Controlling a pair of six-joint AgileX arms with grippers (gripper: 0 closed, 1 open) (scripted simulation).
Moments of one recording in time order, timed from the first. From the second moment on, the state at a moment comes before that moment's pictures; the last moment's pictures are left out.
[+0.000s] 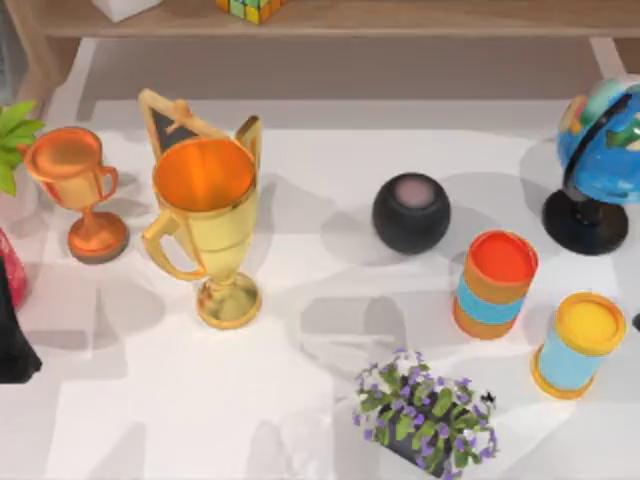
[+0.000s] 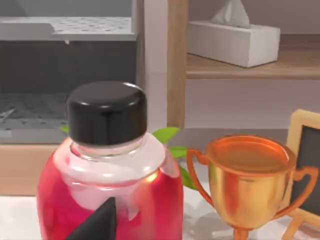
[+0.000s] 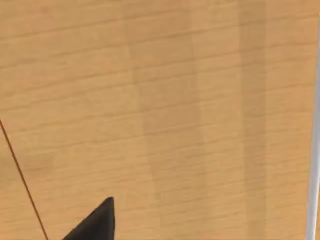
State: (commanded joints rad) left arm 0.00 0.00 0.00 0.00 0.00 0.00; right arm -0.43 1.94 0.97 1.06 -0.31 -1.38
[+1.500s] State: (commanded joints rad) left arm 0.00 0.00 0.00 0.00 0.00 0.00; right arm -0.44 2.35 1.21 1.14 -0.40 -1.56
